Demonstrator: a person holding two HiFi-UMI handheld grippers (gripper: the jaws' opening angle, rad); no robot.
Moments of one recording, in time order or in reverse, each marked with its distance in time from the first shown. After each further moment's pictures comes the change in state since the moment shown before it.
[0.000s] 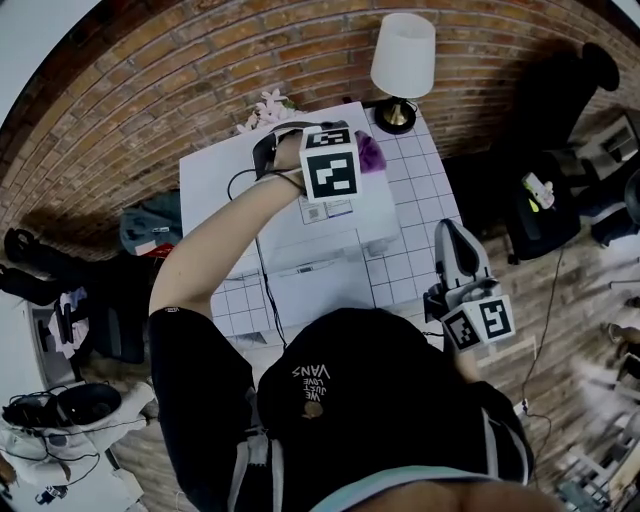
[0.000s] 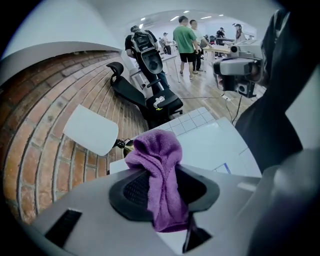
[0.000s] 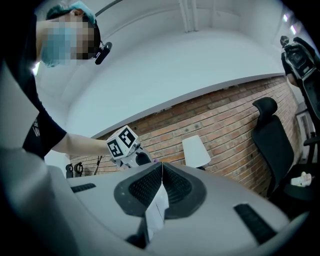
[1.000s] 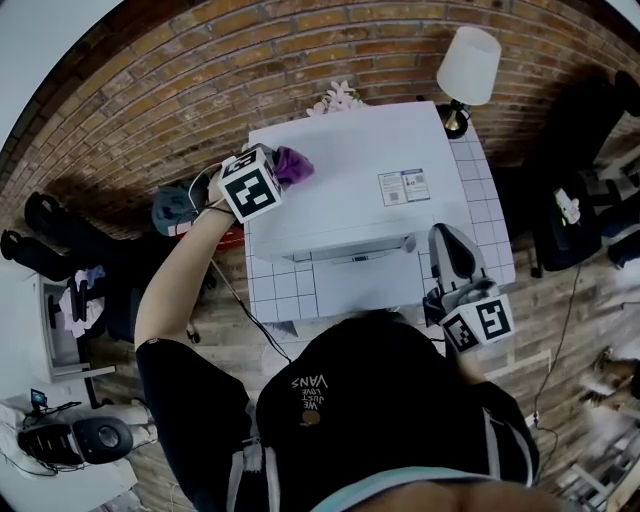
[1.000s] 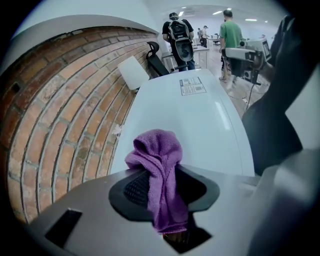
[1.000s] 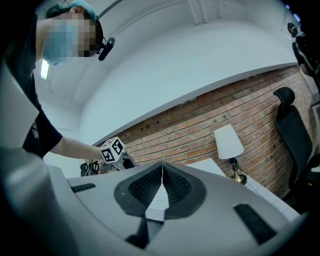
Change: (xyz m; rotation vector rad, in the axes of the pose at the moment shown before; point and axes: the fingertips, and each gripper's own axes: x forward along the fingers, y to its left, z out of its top) left arm -0.103 -0.071 -0.270 -0.350 0.132 0.116; right arm 0.030 0.151 -0.038 -0.004 0.030 0.147
